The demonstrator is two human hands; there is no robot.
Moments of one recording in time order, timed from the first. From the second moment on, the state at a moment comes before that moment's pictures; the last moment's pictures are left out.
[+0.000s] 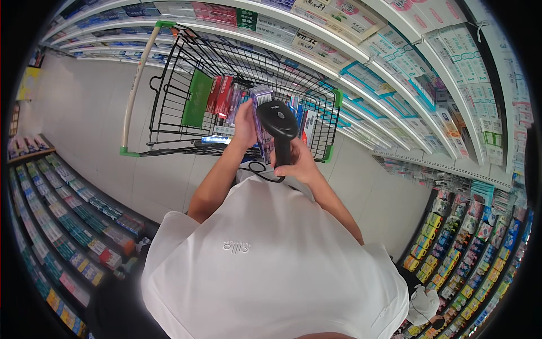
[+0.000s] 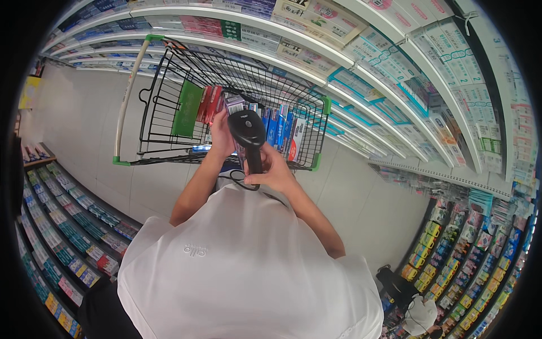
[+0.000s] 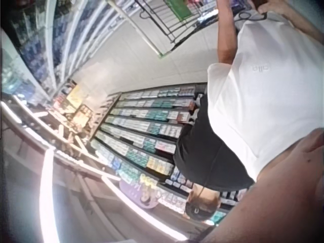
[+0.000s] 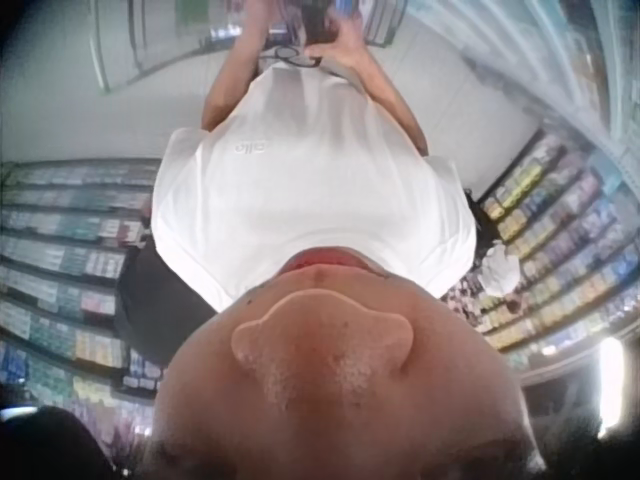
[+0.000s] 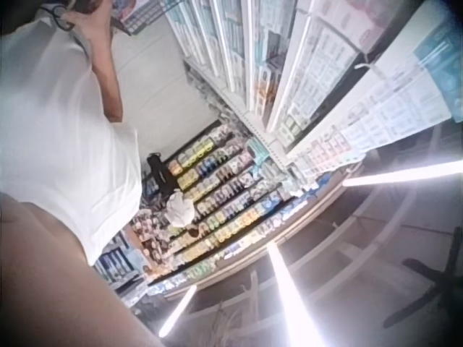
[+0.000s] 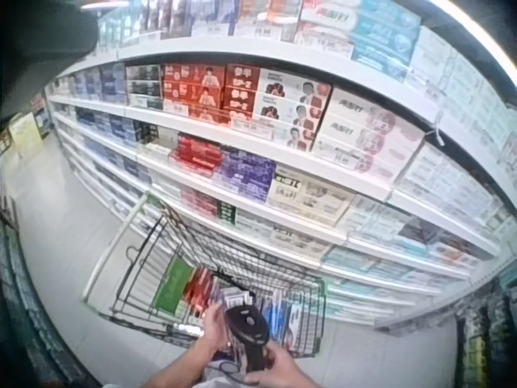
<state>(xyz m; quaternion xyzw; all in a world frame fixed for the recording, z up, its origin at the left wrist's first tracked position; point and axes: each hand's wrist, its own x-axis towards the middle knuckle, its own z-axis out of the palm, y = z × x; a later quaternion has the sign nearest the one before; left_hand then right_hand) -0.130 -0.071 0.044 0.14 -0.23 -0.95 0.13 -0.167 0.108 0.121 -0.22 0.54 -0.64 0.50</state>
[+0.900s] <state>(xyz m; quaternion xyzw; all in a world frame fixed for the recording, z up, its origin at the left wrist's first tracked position) -0.134 -0.075 0.042 0.17 -0.23 -0.95 0.14 -0.173 0.104 0.117 -0.21 0.51 -0.66 0.50</state>
